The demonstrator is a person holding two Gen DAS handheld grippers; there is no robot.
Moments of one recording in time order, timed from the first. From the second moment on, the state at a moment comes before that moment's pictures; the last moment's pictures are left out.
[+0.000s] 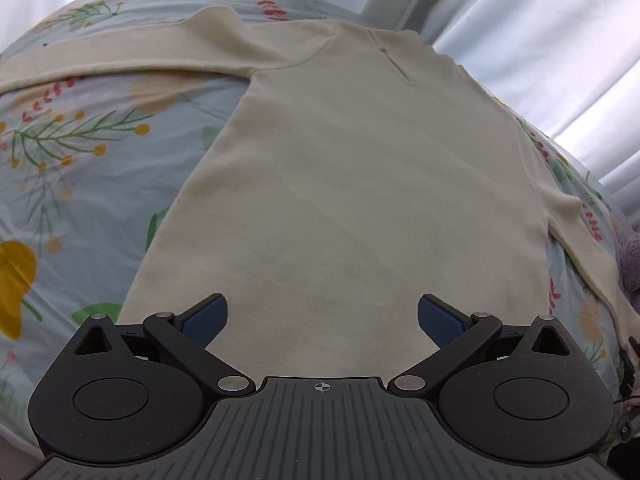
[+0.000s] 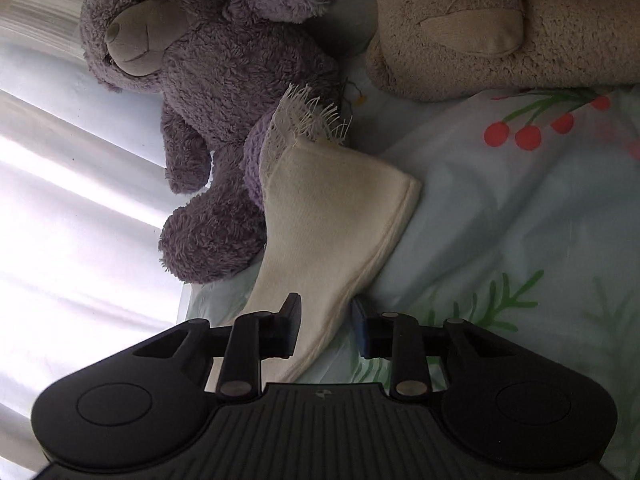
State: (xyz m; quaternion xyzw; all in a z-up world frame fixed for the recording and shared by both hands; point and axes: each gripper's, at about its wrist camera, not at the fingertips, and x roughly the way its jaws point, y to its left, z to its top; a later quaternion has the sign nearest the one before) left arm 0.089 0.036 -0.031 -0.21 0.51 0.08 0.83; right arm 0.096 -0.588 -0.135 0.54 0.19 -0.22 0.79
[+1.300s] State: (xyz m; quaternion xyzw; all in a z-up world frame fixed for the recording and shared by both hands) left arm 0.230 0.031 -0.051 -0.29 0.47 -0.15 0.82; right arm 0.145 -0.225 -0.056 -0.03 0.33 0.16 0.93
